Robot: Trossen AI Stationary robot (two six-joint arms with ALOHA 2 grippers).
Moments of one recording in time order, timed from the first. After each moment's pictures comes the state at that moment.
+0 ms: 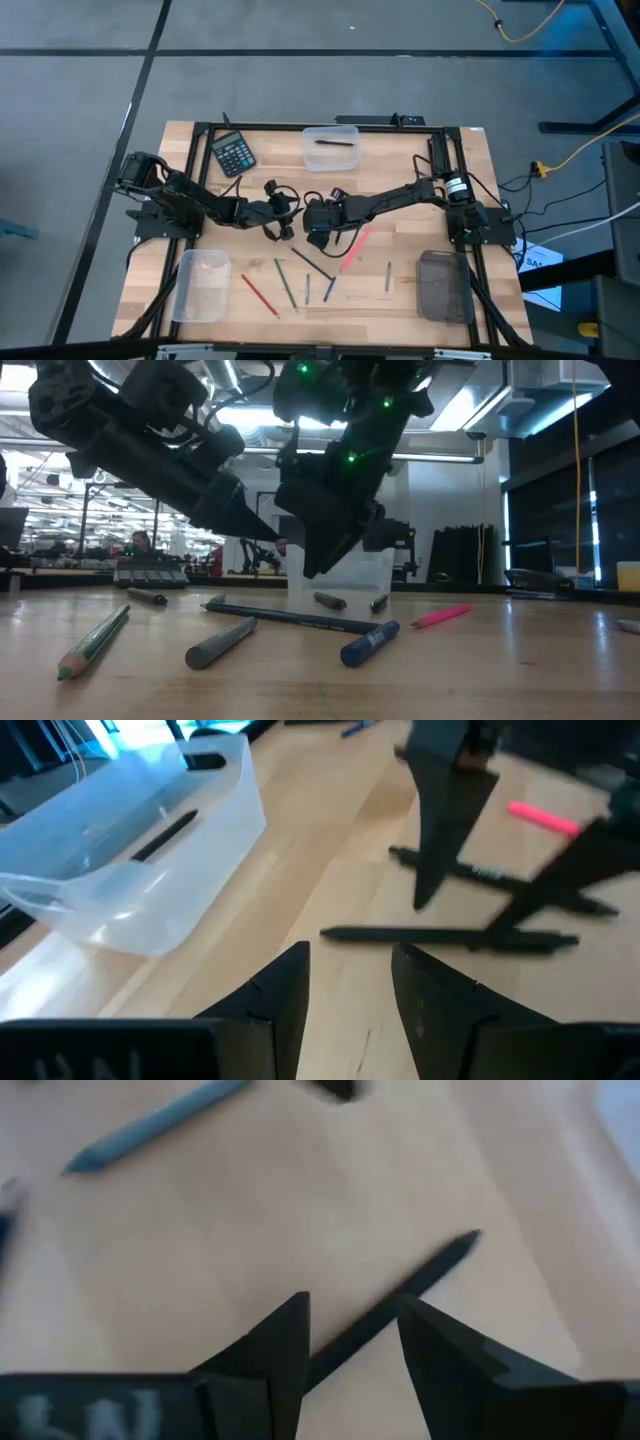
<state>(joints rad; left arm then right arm) -0.12 1.57 0.44 0.65 -0.56 -0.10 0.11 2.11 1.52 -0.60 0.39 0.48</state>
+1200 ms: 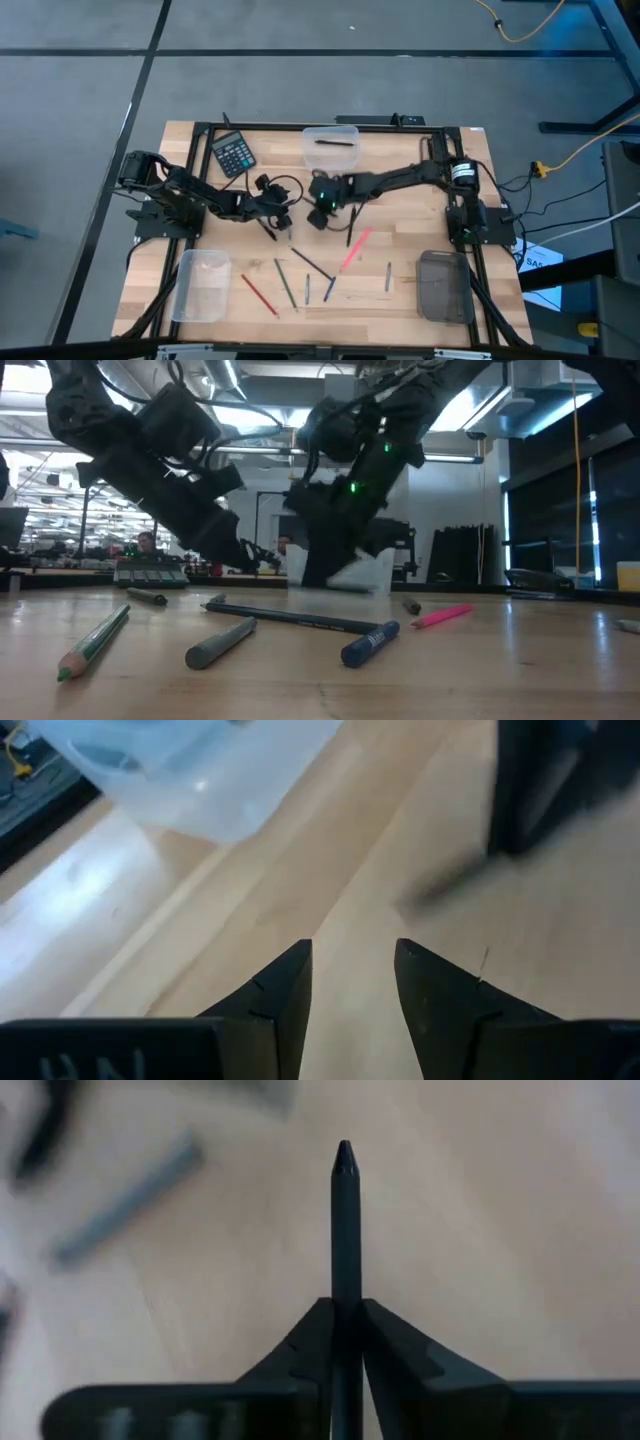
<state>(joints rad) -0.02 1.57 0.44 0.43 -0.57 -0.26 -0.10 2.03 1.33 -0.27 0.08 0.40</state>
